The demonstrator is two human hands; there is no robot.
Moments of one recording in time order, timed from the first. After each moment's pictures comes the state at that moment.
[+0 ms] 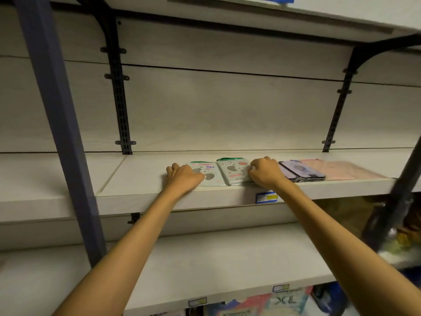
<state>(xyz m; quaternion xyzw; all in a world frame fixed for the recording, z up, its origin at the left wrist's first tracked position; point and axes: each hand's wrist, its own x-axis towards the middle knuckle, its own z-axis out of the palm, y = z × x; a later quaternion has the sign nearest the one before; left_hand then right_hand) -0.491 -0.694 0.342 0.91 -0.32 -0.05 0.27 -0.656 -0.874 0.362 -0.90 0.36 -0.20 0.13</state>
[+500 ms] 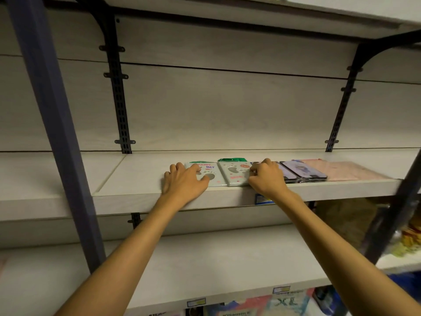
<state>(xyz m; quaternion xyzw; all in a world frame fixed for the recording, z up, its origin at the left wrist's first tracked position) -0.503 -0.692 0.330 0.90 -0.38 0.09 0.18 -0.663 -0.868 0.346 -0.91 0.35 -0.23 0.05</state>
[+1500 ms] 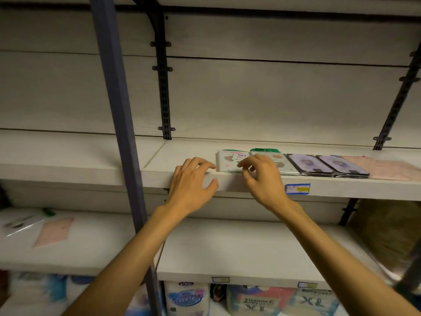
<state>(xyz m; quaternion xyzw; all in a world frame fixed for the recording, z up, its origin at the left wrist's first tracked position) -0.540 -0.587 0.313 0.82 -0.44 0.20 0.30 -0.651 -0.767 0.327 -0.90 0.10 -0.39 0.13</state>
